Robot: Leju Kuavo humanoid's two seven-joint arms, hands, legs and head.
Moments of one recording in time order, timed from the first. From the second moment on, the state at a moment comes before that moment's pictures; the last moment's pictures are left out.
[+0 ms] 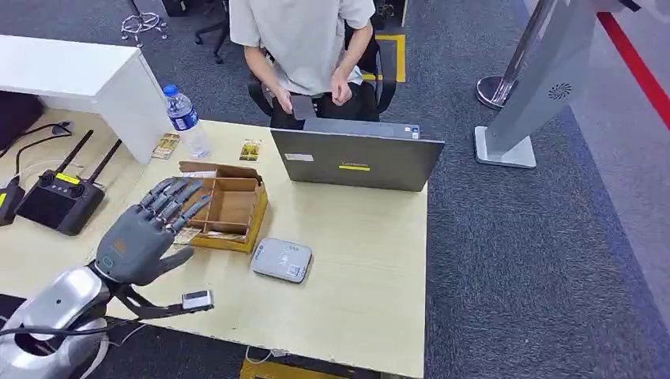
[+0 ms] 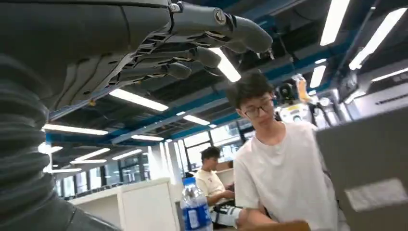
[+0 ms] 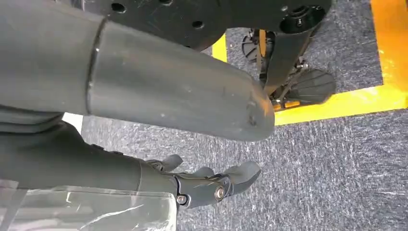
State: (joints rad) left arm -0.05 0.62 -0.36 -1.80 -1.10 0.18 -0.21; right arm -0.07 0.10 -1.04 -0.20 0.82 0.02 0.02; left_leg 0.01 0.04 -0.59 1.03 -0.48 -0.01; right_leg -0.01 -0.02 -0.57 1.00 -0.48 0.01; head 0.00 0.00
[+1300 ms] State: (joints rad) left arm -0.18 0.35 -0.39 -1.40 -1.07 0.16 -0.06; right arm -0.08 0.10 -1.06 -0.20 0.90 0.03 0.05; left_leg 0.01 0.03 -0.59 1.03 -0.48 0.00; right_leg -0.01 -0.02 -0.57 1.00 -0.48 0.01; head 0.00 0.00
